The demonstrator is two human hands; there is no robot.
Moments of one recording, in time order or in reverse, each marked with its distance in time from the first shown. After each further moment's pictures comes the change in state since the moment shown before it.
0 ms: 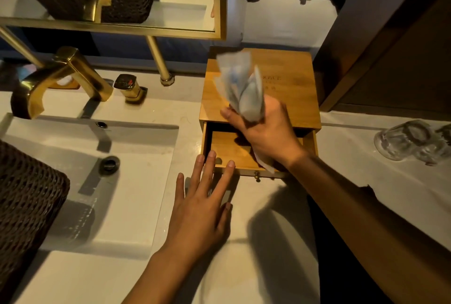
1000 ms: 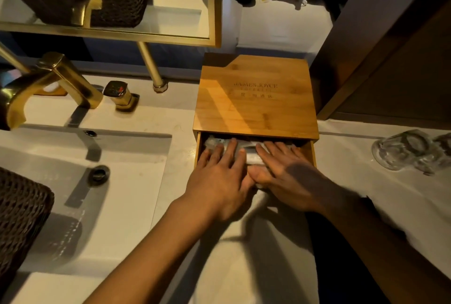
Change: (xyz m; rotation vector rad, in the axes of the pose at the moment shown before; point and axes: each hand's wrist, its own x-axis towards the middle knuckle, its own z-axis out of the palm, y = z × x) left_hand 0.084 0.029 -0.055 0.073 -0.343 0.066; right_hand -0.041 0.050 -0.041 -0.872 -0.545 0.228
